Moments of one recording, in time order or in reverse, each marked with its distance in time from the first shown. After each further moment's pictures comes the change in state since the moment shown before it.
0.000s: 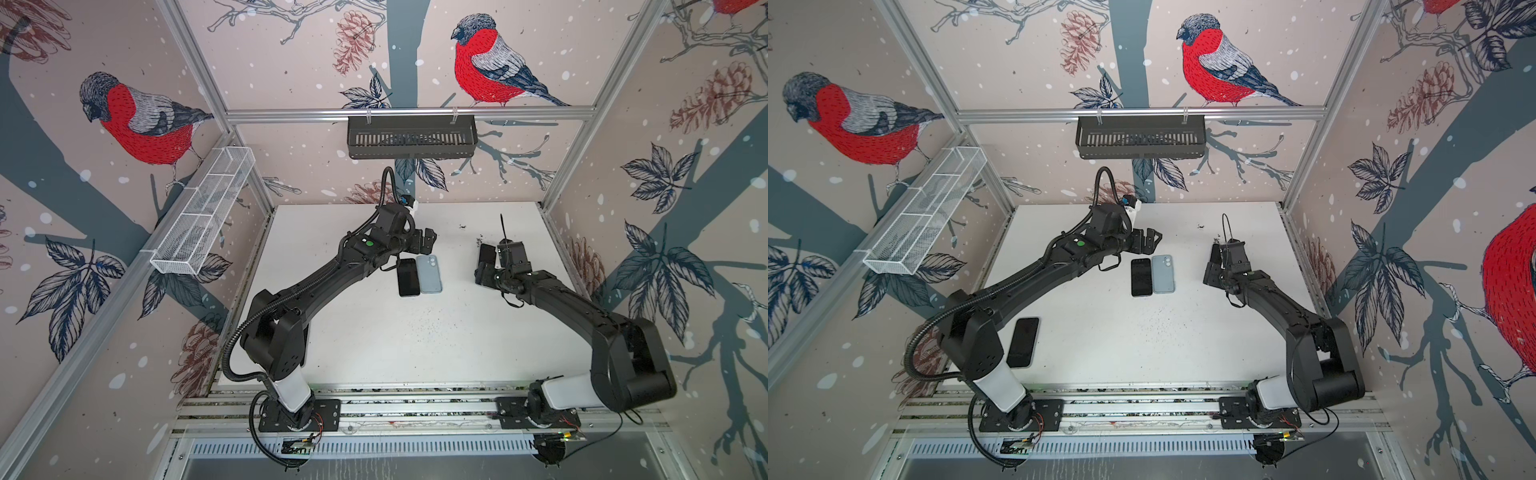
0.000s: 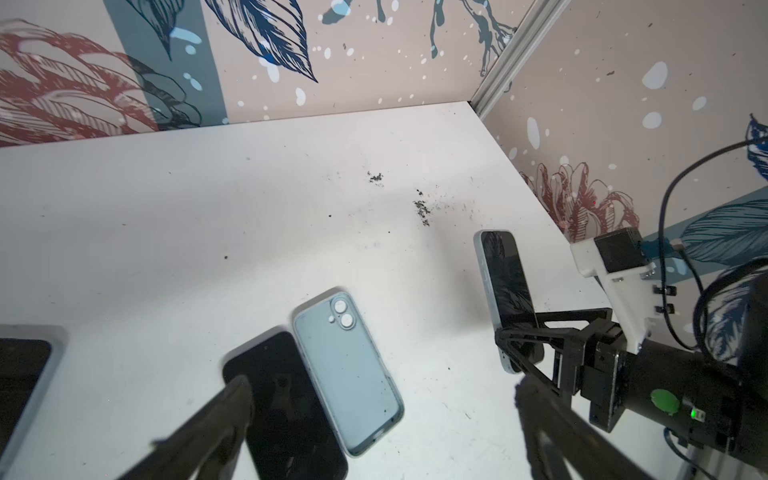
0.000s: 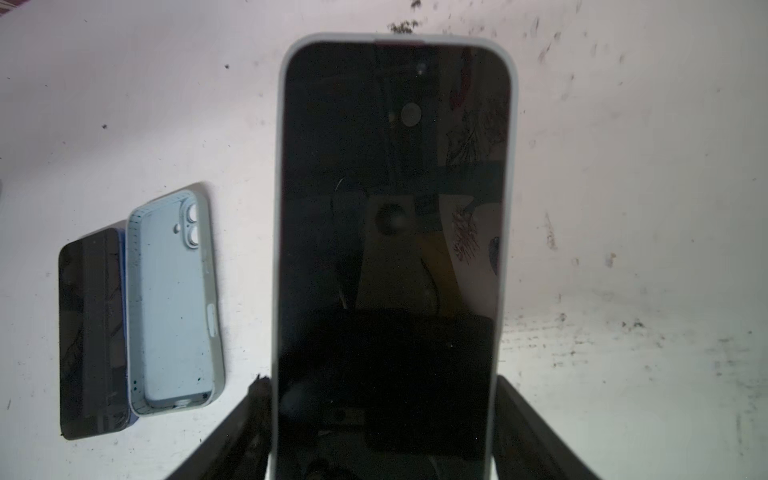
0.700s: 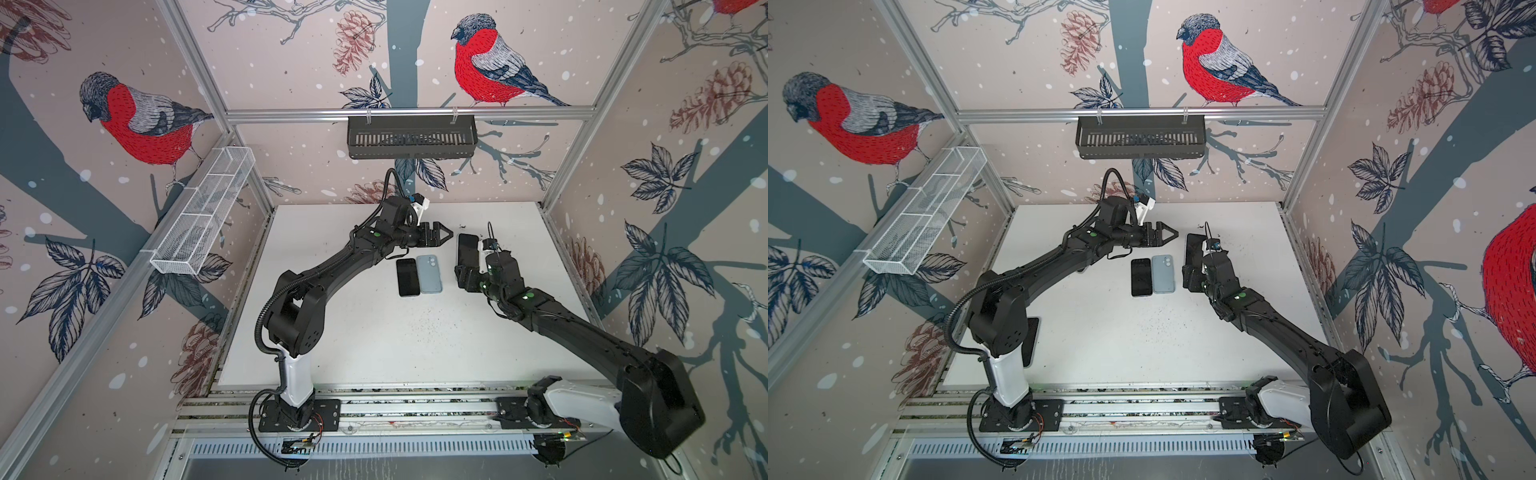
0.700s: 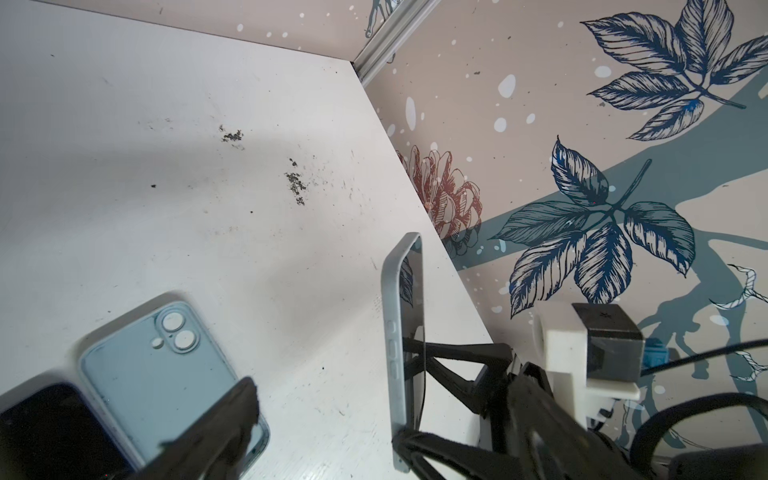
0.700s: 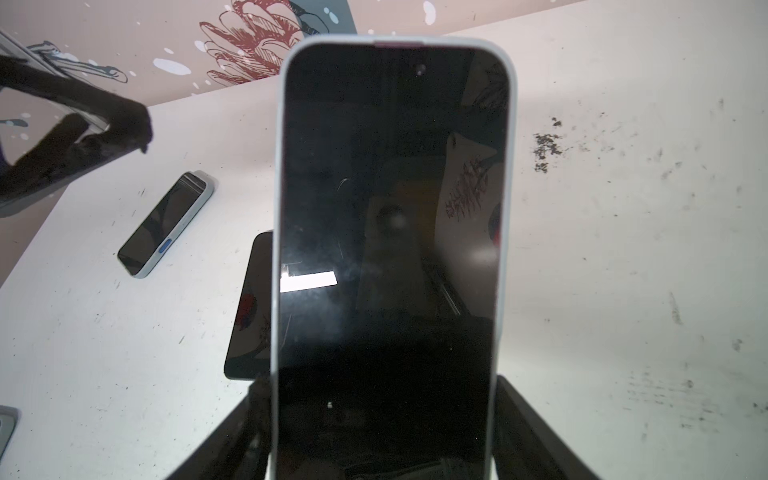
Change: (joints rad) left arm 0.056 0.185 0.101 0.140 0.465 -0.212; right arm 0.243 -0.182 -0.094 0.183 0.066 -0.002
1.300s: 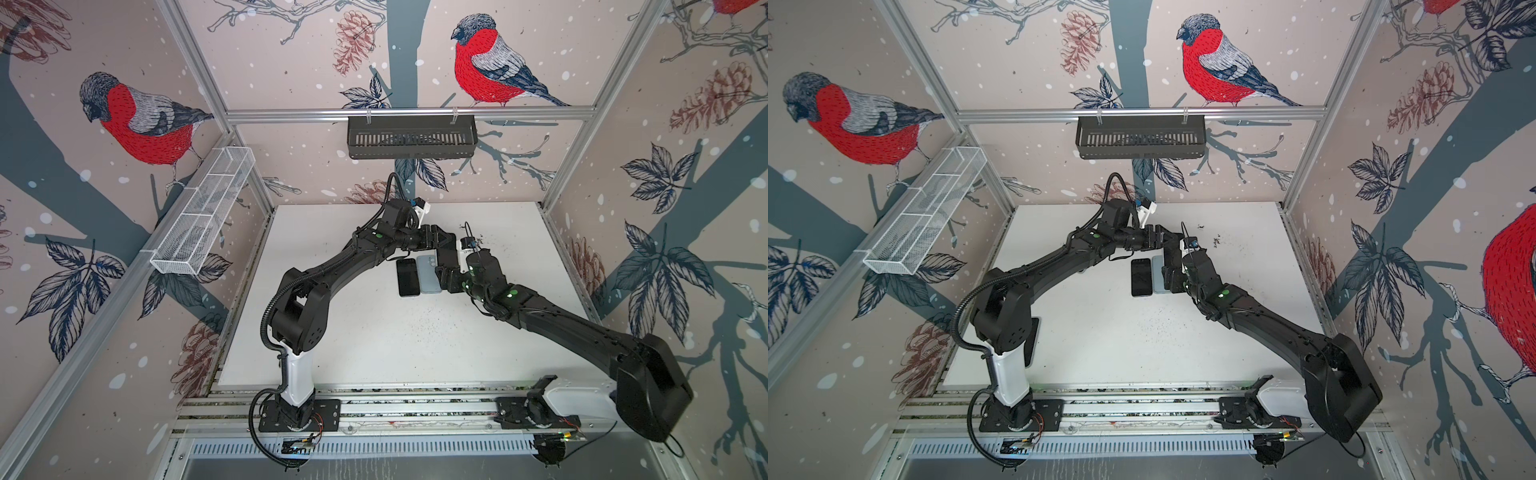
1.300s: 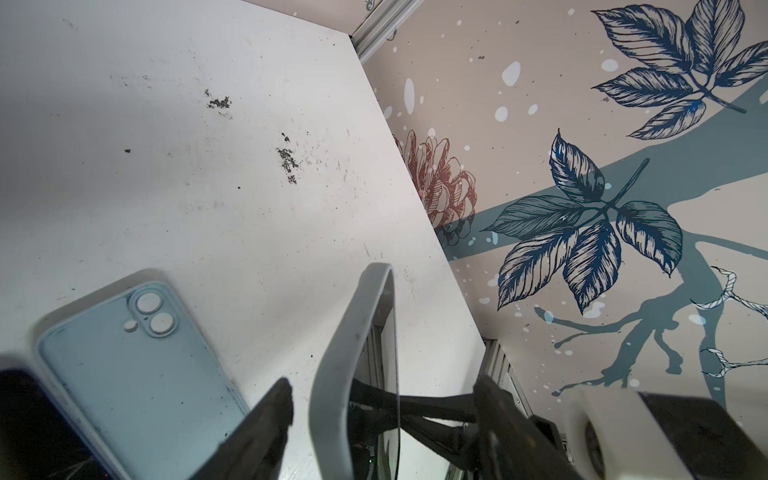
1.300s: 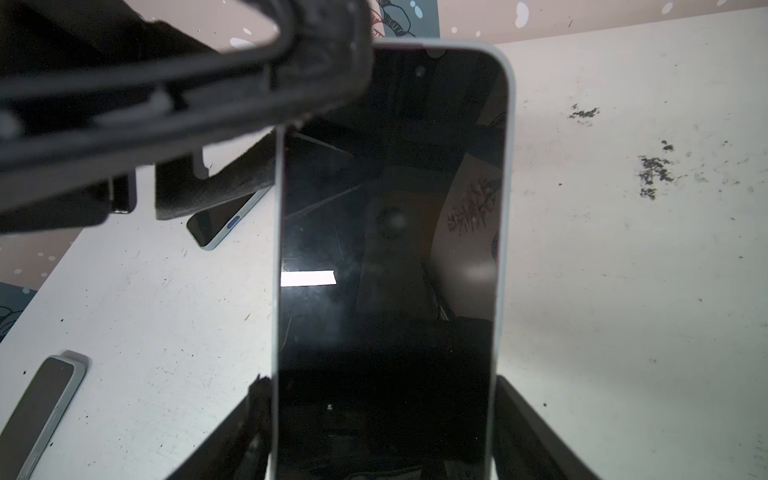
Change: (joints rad) left arm 0.001 0.023 -0.014 0.021 0.037 -0.048; right arm 0.141 0.075 0.079 0.019 0.020 0.001
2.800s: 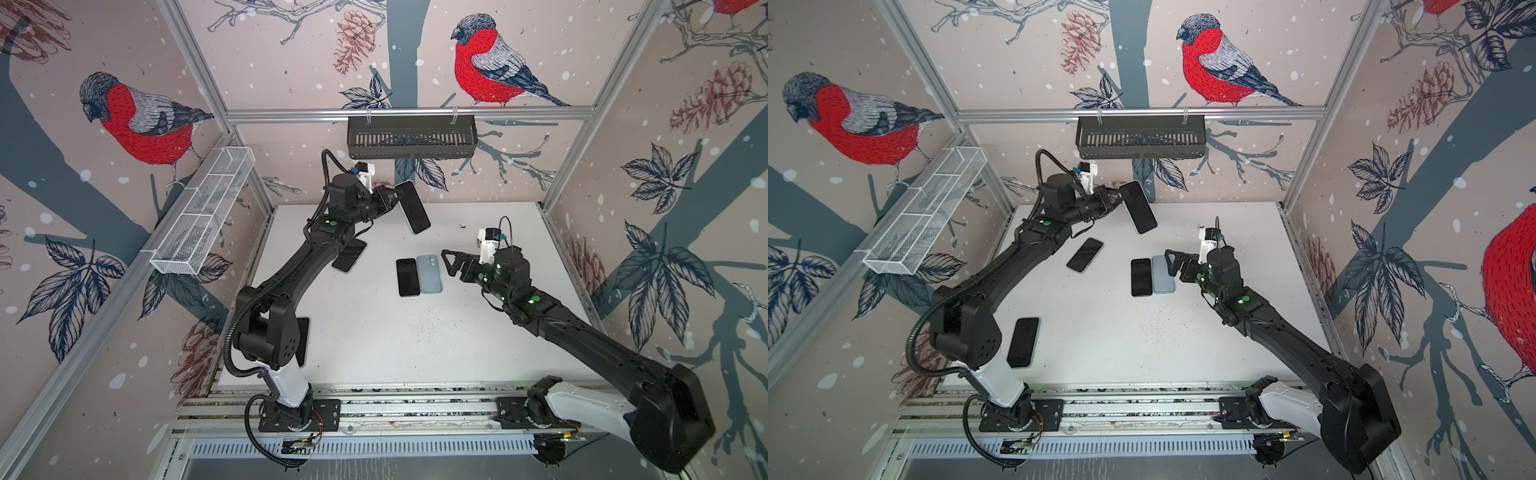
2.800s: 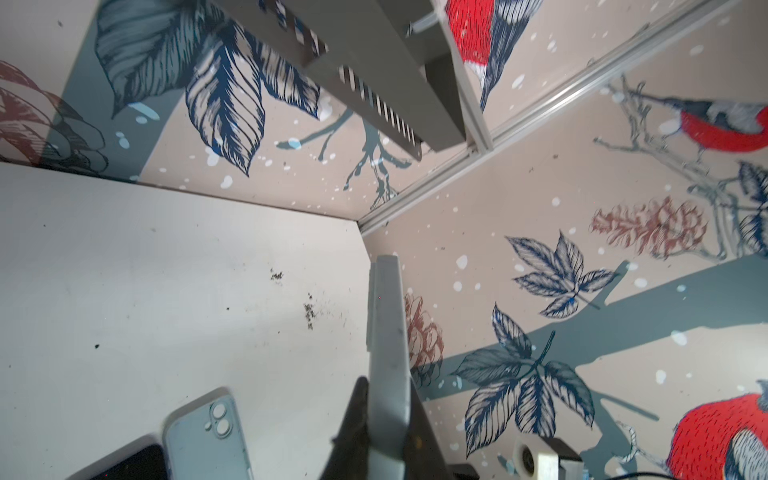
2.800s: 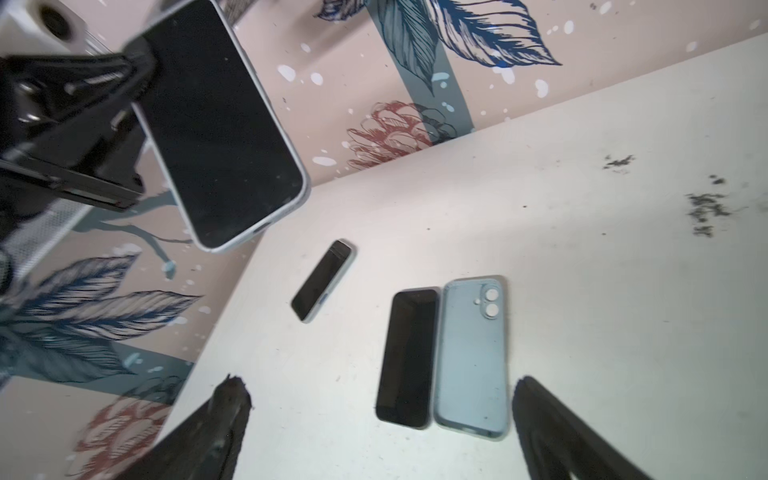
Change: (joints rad) left arm 0.249 -0.203 -0.048 0.214 -0.058 -0.251; right arm -0.116 -0.167 -0.082 0.211 -0.214 0.198
